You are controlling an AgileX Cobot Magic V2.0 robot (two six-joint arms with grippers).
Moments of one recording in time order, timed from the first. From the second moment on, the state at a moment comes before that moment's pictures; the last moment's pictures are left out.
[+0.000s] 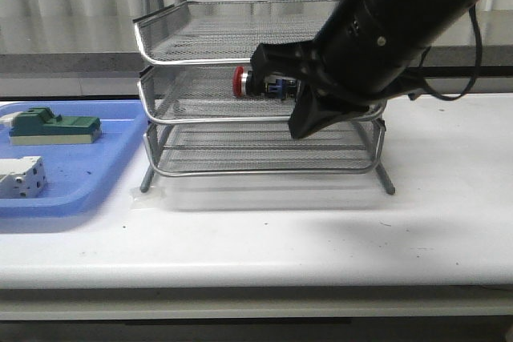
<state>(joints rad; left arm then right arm) 0.04 0.27 -0.23 -0.56 0.09 0.48 0.52 1.65 -1.01 0.47 0.29 -0.19</state>
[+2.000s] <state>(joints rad) 0.04 0.27 -0.23 -0.56 0.09 0.48 0.25 0.39 -0.44 0.08 0.36 -0.19</state>
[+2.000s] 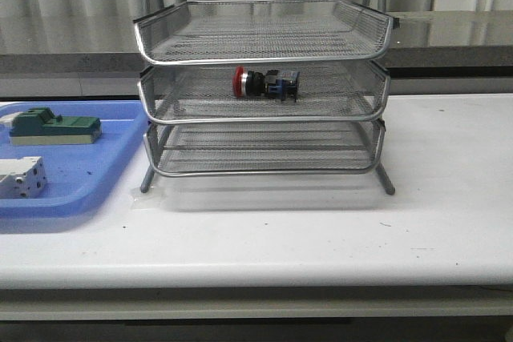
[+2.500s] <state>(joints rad) 0.04 0.27 -0.23 -0.56 0.09 0.48 0.20 0.31 -0.32 -0.03 0.25 -0.06</state>
